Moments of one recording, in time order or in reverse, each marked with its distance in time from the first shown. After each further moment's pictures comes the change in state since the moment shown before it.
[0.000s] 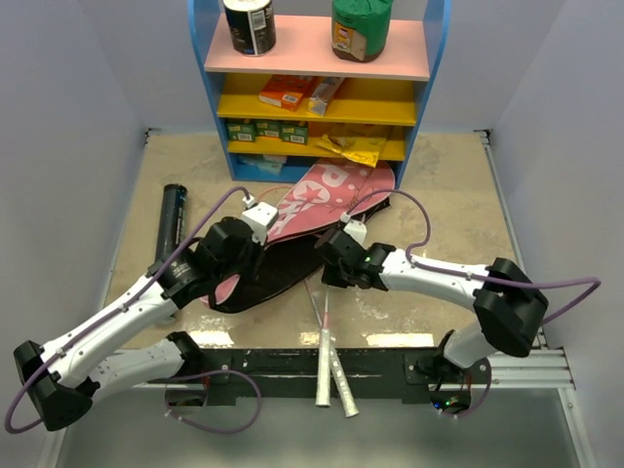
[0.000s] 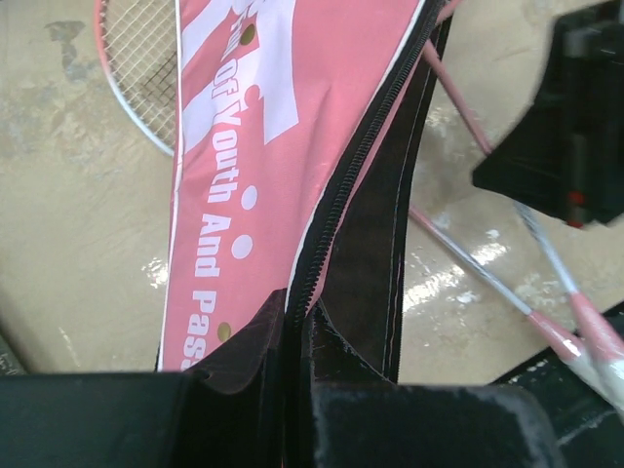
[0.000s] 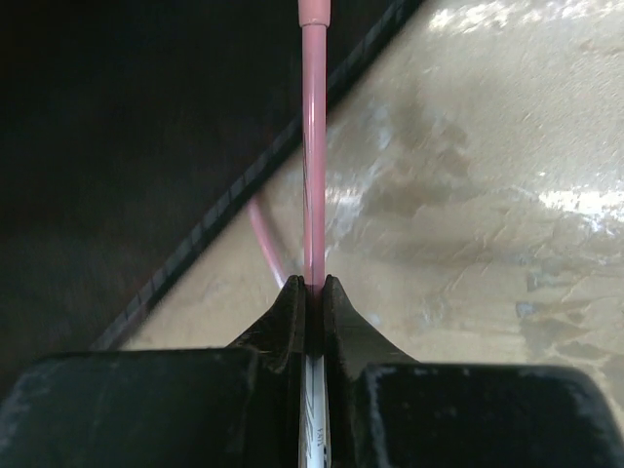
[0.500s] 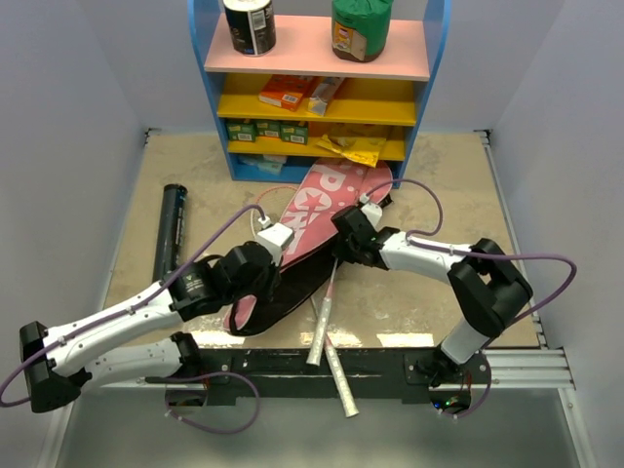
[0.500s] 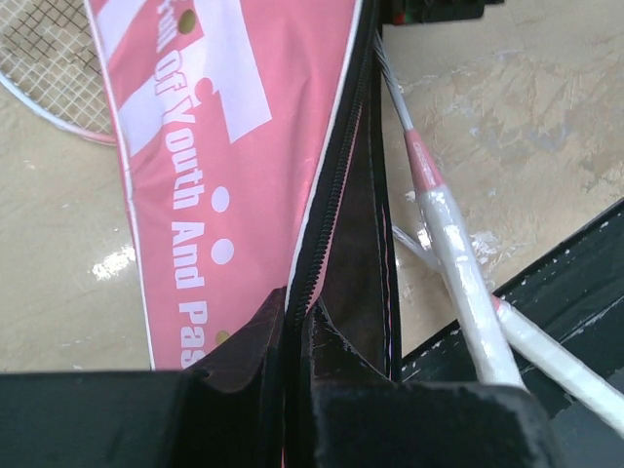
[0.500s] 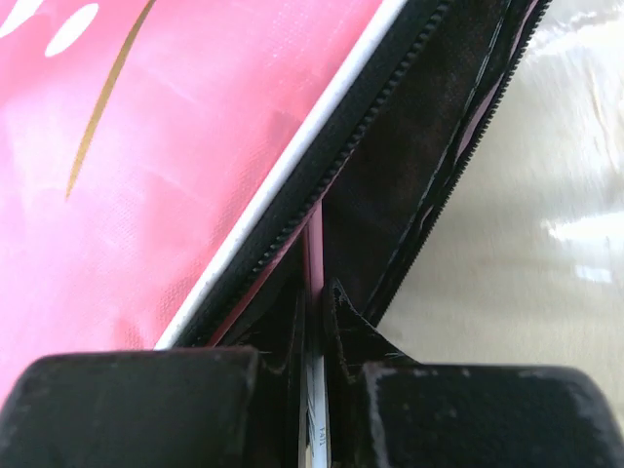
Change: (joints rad) left arm -0.227 -0.008 -0.052 0.003 -0.042 -0.197; right arm -0.222 0.149 -0.008 0.212 0.040 -0.003
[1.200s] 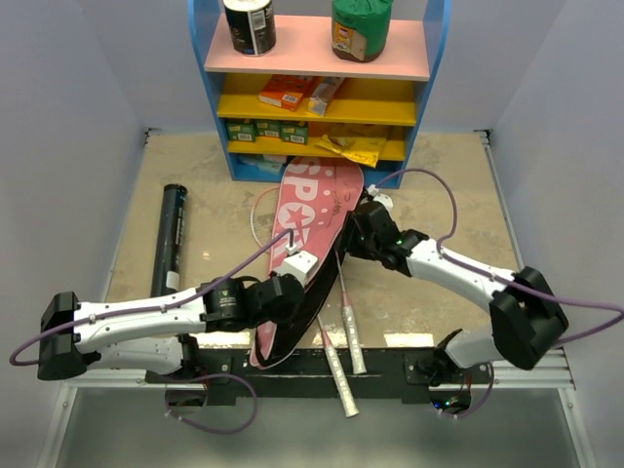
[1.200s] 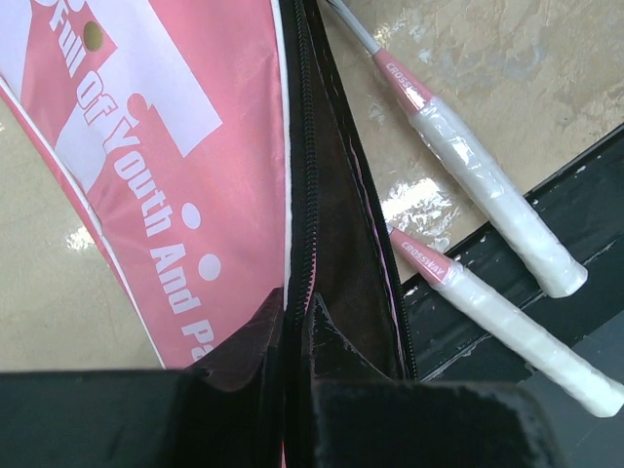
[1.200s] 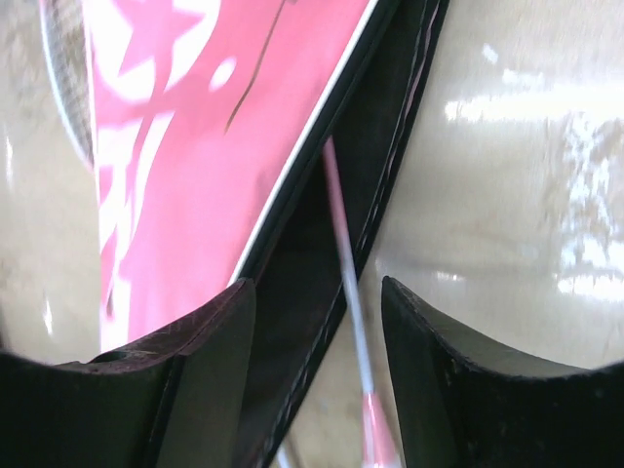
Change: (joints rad) left arm -0.268 0.151 -0.031 0.033 -0.116 -0.230; right arm -0.056 -0.212 -0.060 0.008 -0.117 -0.230
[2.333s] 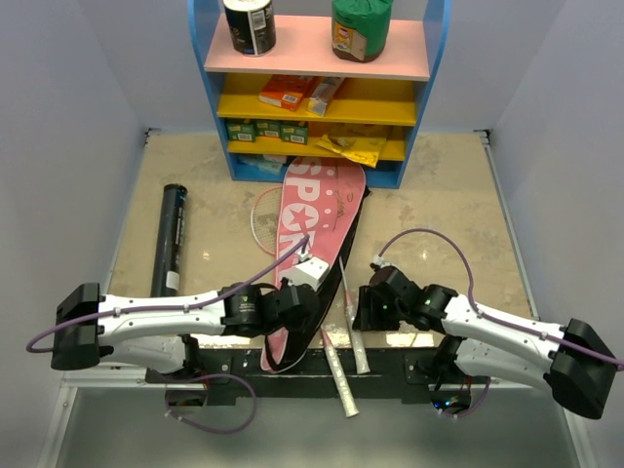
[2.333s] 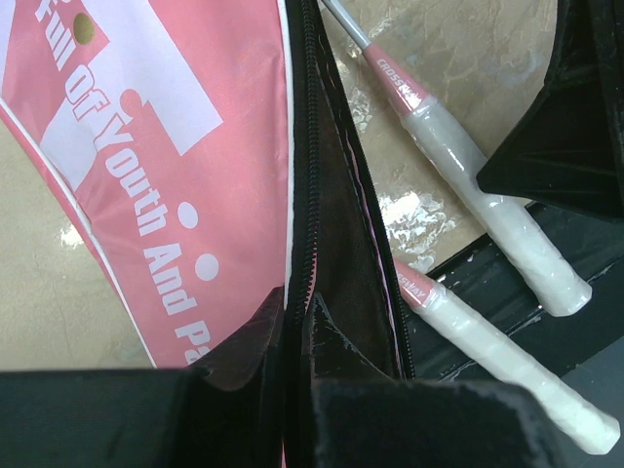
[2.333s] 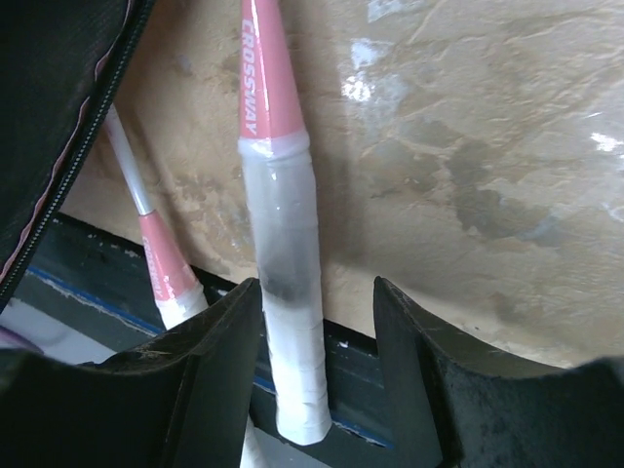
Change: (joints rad) left arm -0.058 0.113 0.000 0.077 -0.055 -0.074; right arm 0.241 -0.457 -0.412 -0.286 -0.217 0.091
